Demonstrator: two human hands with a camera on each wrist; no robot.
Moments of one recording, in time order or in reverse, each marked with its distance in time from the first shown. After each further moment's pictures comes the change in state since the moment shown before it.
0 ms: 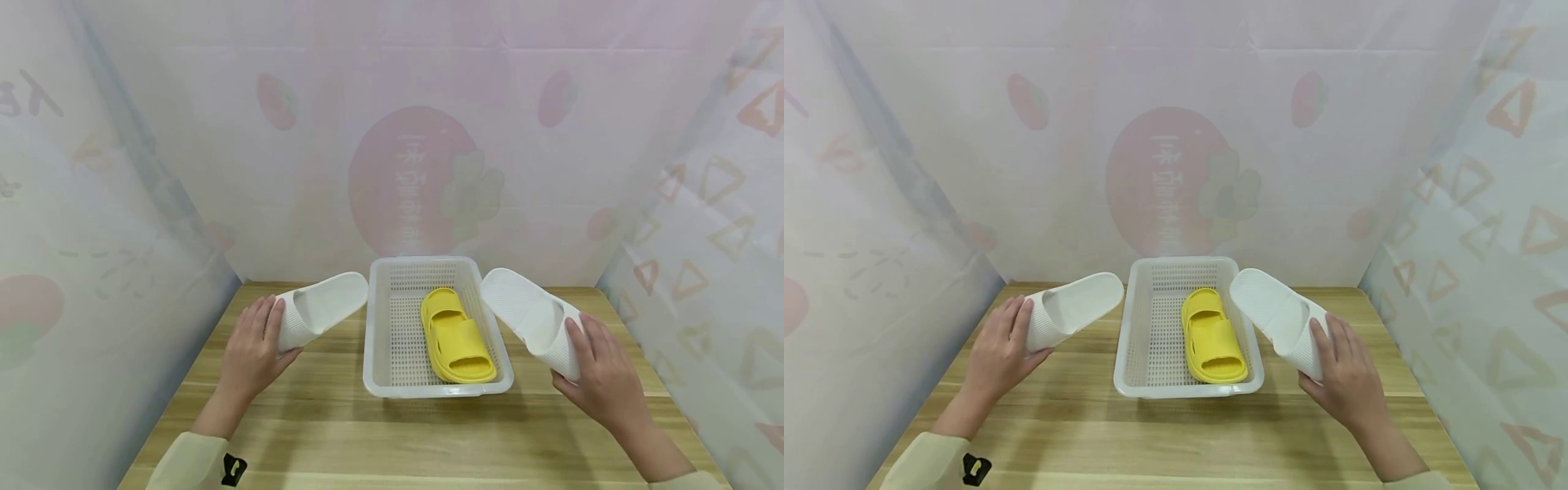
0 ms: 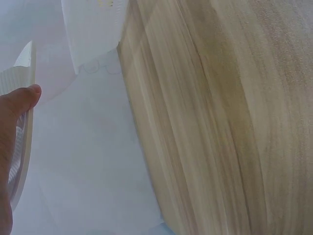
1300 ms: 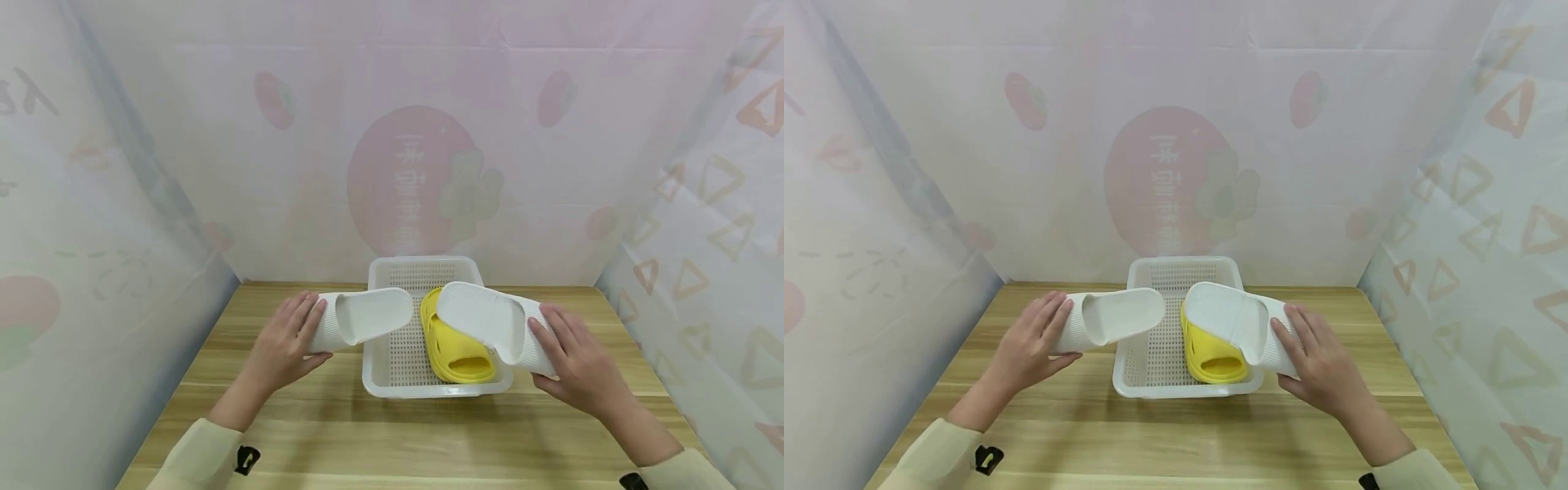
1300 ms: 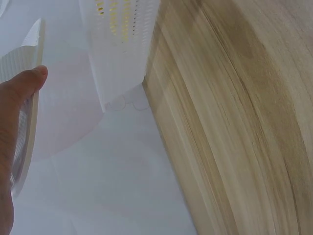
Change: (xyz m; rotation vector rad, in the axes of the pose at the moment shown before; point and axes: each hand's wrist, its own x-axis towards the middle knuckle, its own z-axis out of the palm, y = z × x) left_hand 0.041 0.031 0.000 -0.189 -0.047 0.206; right_hand 0.041 -0.016 0.001 0.132 -0.003 -0.309
